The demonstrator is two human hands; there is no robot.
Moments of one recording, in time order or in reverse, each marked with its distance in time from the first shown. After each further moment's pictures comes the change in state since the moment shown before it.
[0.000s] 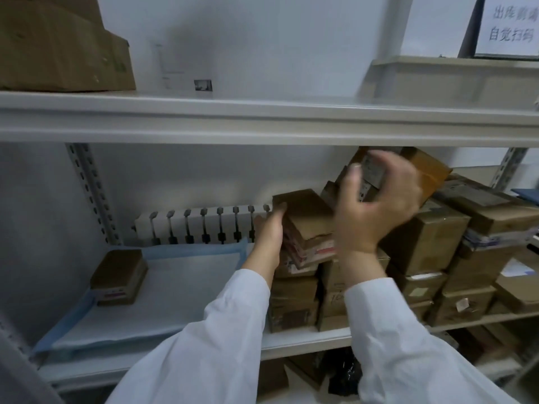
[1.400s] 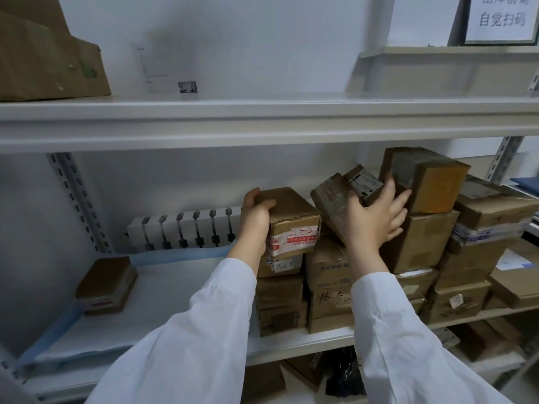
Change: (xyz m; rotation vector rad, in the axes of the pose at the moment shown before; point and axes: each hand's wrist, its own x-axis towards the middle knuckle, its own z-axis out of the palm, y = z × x) left_hand 0.011 0.017 0.019 0.052 0.047 0.208; right_hand 0.009 0.094 -0.009 -0.288 -0.305 0.639
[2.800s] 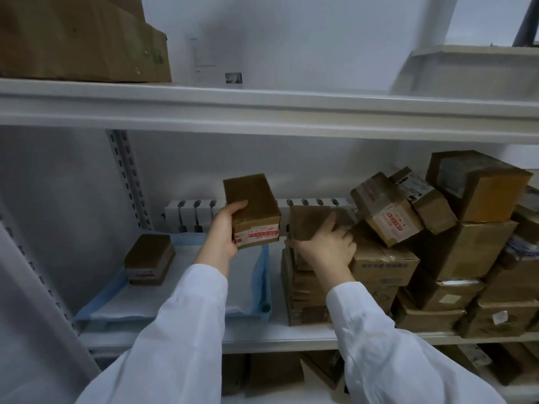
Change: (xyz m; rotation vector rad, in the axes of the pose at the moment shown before) left_hand -0.001 -0.008 -0.137 -0.272 0.039 -0.159; right_hand -0.098 0.002 0.077 -0.686 -0.578 -0.173
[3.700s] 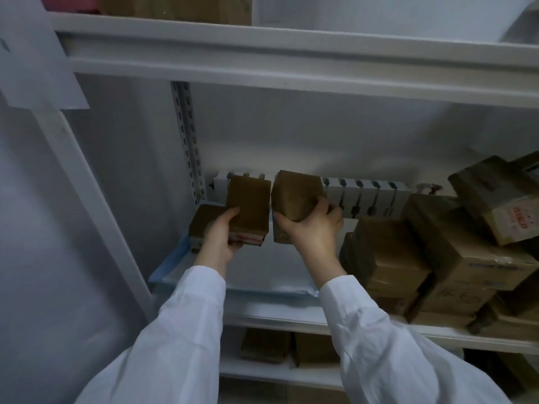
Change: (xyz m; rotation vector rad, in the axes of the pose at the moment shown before) left_hand 0.031 0.000 -0.172 -0.144 0.289 -0.065; right_hand -0.062 -0.135 0.086 0.435 -0.043 -0.150
